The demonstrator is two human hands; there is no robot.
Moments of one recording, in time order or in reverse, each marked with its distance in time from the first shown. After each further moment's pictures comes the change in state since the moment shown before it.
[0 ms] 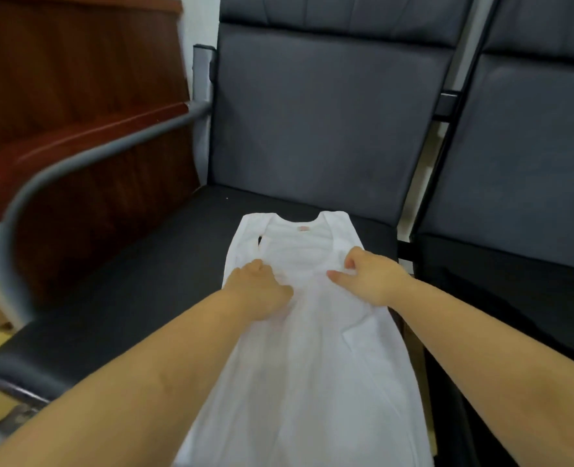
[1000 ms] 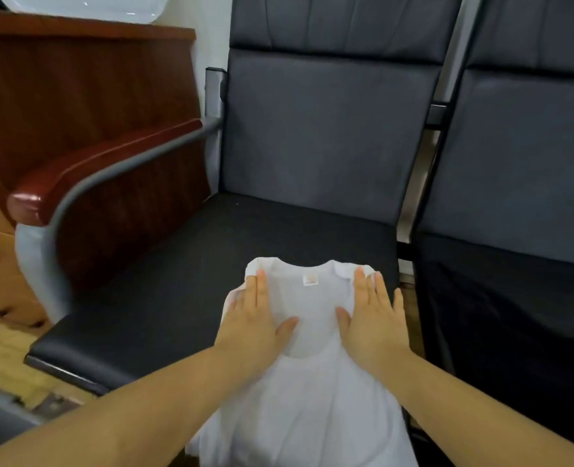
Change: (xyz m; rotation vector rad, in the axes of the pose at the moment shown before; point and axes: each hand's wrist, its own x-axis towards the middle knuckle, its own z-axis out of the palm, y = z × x) left_hand -0.087 -0.014 0.033 -0.103 0.157 0.069; right_hand -0.084 -0.019 0.061 -0.154 0.267 0.047
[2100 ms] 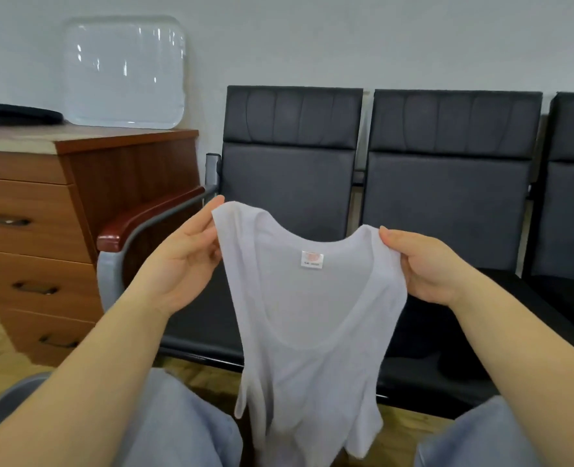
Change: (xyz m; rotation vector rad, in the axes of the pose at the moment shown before) left_hand -0.203 0.023 -0.165 -1.478 0.075 0.513; right_hand -0.199 0.050 -0.224 1.493 -0.172 -0.051
